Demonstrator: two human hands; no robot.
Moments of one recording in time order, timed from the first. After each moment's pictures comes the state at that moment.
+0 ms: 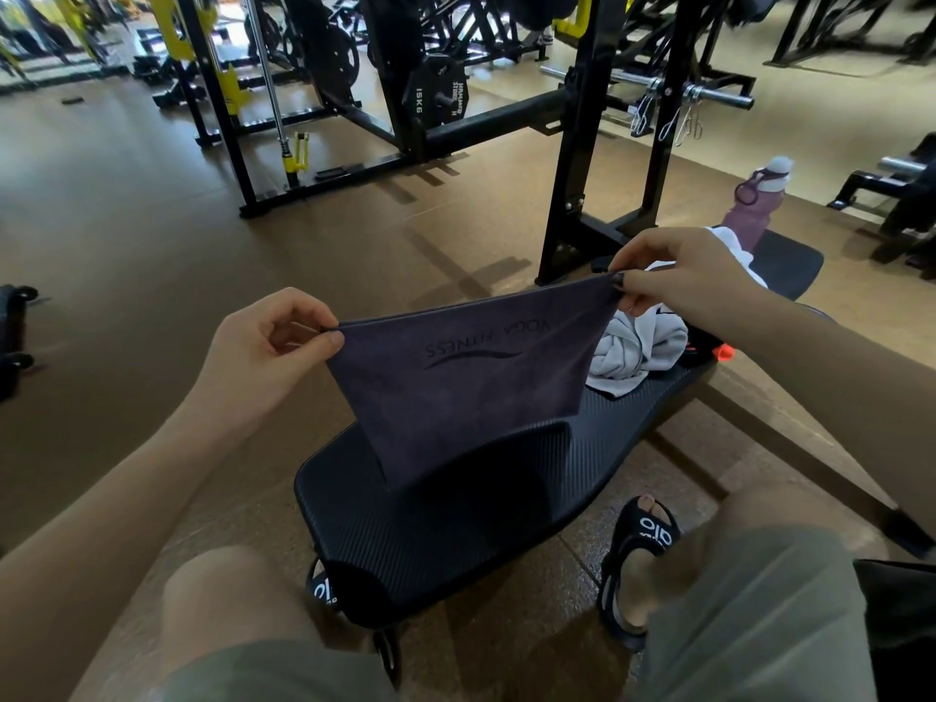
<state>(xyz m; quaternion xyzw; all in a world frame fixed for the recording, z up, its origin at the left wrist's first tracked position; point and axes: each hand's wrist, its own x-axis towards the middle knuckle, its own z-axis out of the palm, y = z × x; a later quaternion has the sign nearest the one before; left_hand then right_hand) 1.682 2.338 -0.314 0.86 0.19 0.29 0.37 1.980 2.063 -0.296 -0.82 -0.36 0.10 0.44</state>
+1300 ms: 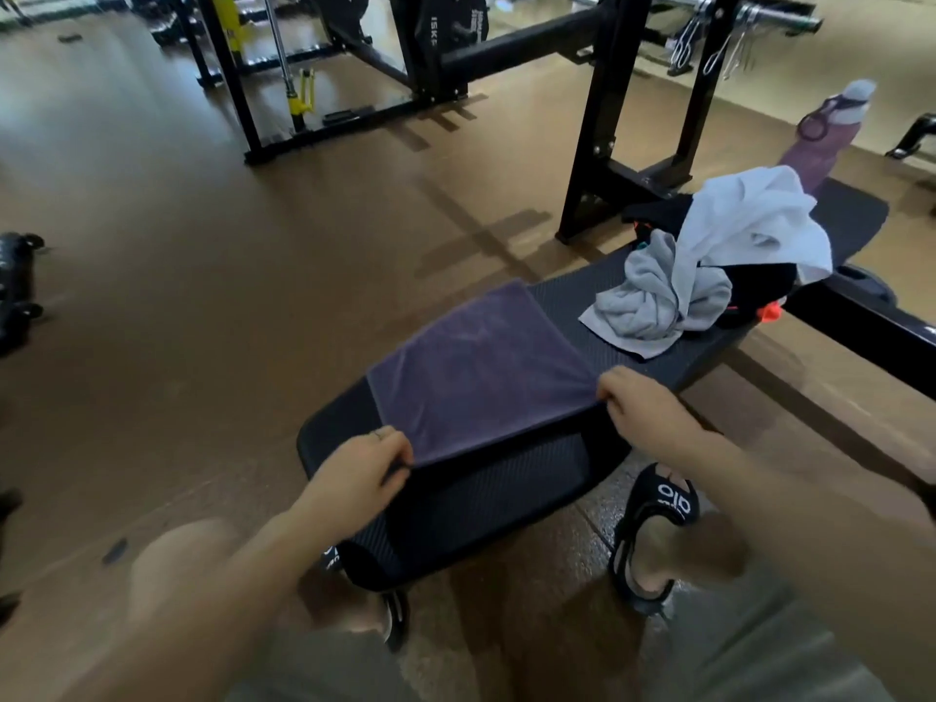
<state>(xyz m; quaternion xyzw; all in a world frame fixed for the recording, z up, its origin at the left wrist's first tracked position) 1.664 2.311 -0.508 0.97 0.15 -0.02 0.17 1.967 2.060 -0.540 -0.86 -0.47 0.06 0.17</state>
